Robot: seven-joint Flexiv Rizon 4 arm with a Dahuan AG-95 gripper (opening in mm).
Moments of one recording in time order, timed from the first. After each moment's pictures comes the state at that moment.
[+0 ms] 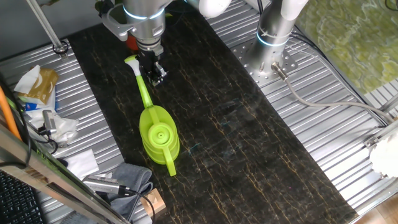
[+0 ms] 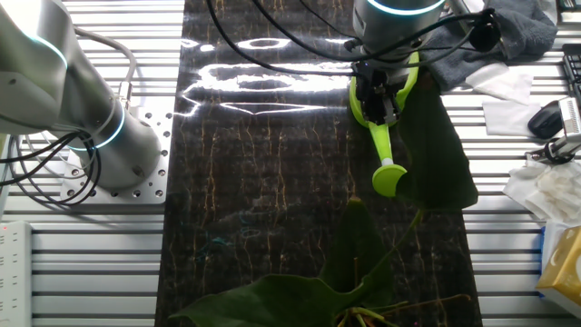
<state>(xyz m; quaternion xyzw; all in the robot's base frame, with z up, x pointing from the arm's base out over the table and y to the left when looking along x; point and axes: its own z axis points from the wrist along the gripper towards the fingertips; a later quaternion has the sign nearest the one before) 0.499 0.000 0.173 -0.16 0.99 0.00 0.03</state>
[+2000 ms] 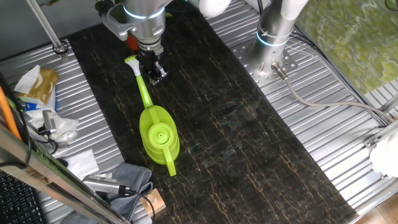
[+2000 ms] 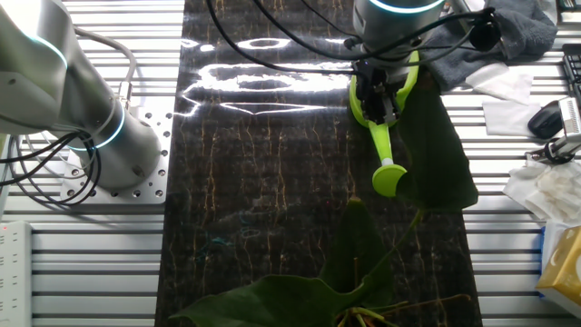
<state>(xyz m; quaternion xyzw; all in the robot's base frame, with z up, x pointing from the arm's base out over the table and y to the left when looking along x) 0.499 0.000 0.175 -0.15 0.99 0.01 0.03</state>
